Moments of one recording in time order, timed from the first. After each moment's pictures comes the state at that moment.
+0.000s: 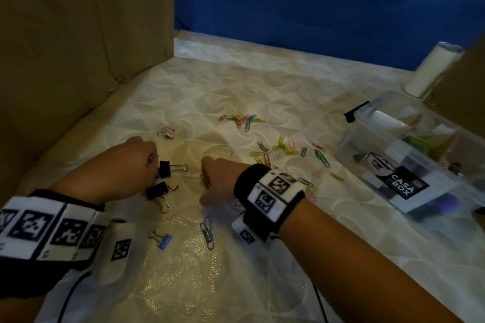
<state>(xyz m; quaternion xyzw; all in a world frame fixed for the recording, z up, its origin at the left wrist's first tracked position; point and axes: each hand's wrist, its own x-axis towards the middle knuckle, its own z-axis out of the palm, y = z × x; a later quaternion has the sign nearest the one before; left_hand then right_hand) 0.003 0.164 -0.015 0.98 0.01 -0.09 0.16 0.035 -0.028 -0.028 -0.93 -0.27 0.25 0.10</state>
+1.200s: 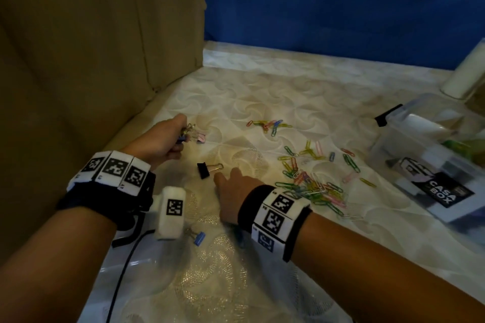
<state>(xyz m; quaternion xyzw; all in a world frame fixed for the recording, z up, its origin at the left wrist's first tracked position) 0.035 0.164 0.005 0.76 0.18 -0.08 0.62 0.004 0.002 -0.044 -0.94 -0.26 0.21 0.02</state>
